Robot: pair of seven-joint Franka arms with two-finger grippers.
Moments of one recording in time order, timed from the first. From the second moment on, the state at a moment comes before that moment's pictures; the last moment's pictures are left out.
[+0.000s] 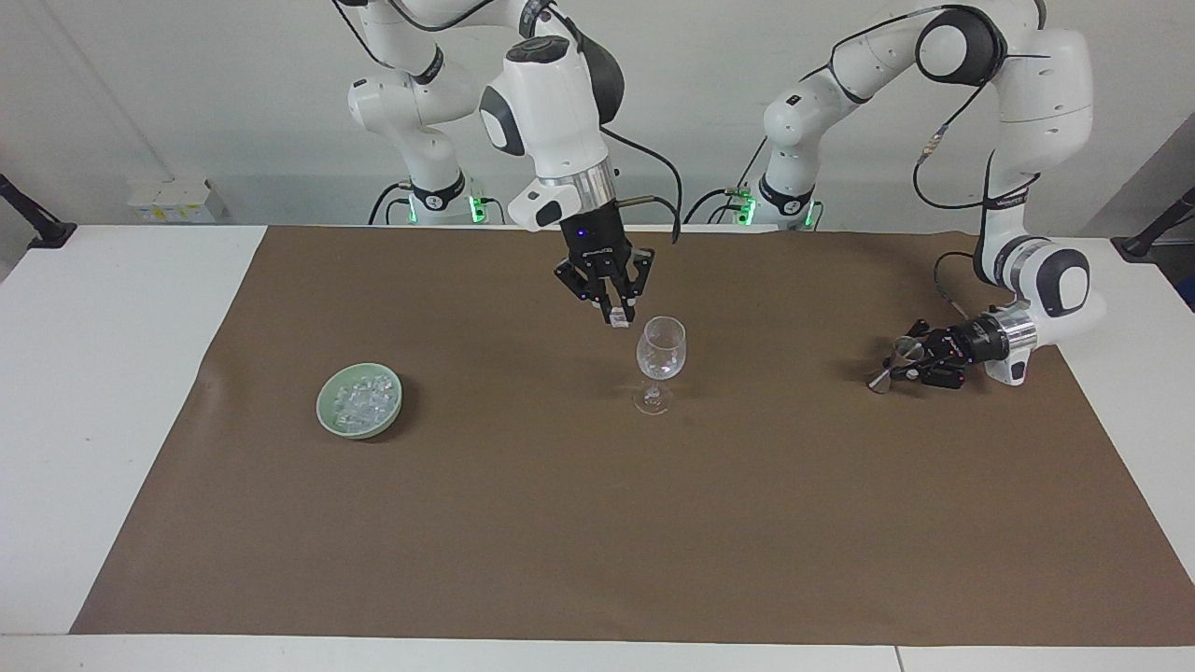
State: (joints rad) left arm 0.65 0.50 -0.12 -2.00 -1.11 1.58 -0.62; right arm 0.30 0.12 0.32 -1.80 0.03 2.34 0.81
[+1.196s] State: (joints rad) left arm 0.65 0.51 -0.12 -1.95 -1.05 1.58 -0.63; right arm 0.34 0.23 0.34 -1.78 0.03 2.40 0.81
